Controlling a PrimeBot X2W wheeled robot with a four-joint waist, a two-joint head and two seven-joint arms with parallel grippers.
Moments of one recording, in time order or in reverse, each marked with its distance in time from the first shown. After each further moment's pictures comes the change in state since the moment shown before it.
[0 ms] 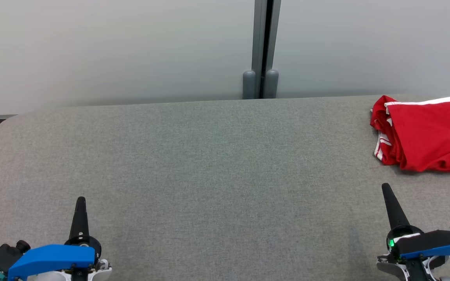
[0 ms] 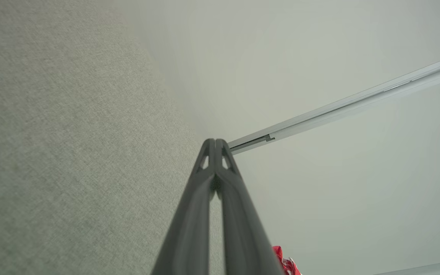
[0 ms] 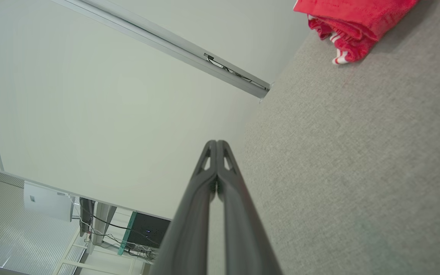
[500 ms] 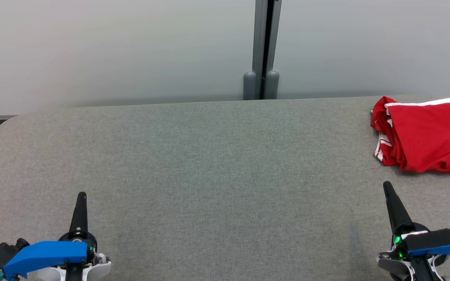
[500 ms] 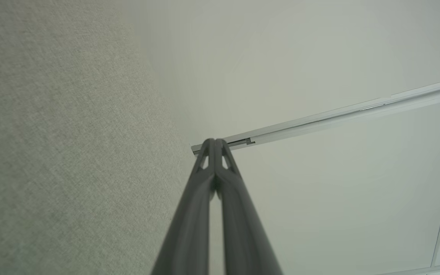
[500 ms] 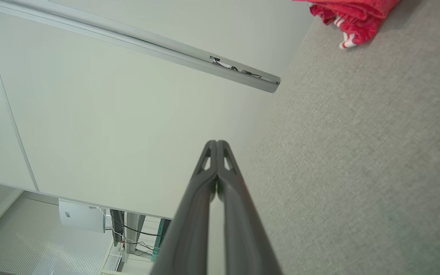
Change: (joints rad) left arm -0.019 0.000 0.007 0.000 -0.149 -0.004 0.037; right arm -0.011 0.000 -0.009 0.008 0.149 0.000 0.025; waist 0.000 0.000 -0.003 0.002
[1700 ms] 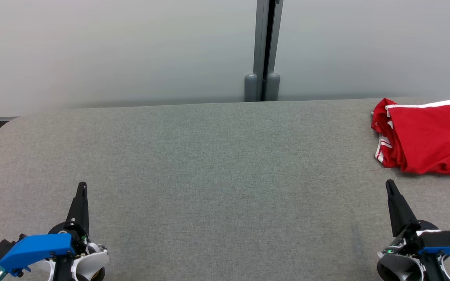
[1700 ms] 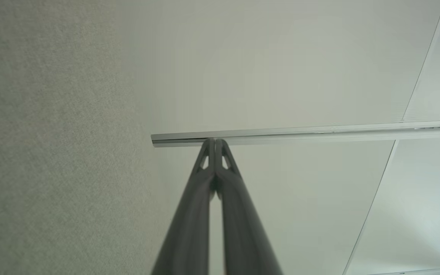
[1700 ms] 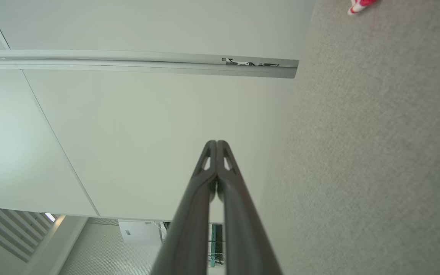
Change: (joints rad) left arm -0.036 0.000 0.017 0.000 -0.277 -0.005 0.071; right arm -0.010 0.000 -0.016 0.012 0.275 0.000 0.048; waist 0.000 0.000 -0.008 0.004
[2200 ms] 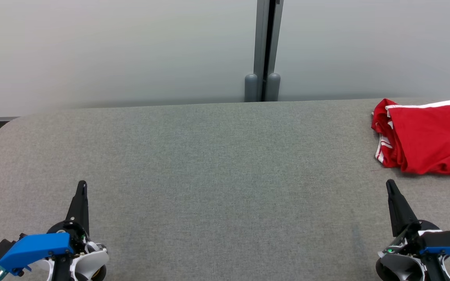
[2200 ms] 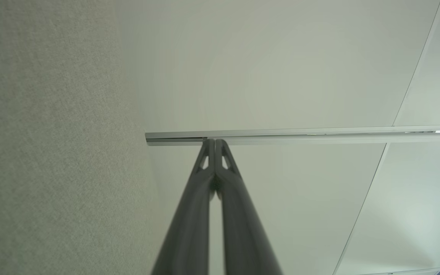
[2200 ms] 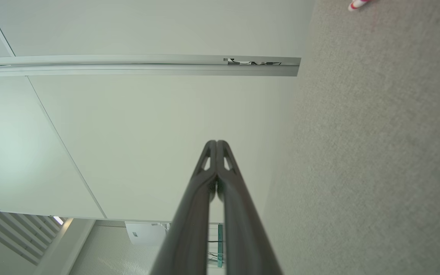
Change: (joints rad) left arm -0.004 0.000 0.002 0.000 -0.035 -0.004 0.008; right arm -0.001 0.000 -0.002 0.002 0.036 0.000 0.005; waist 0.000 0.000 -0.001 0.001
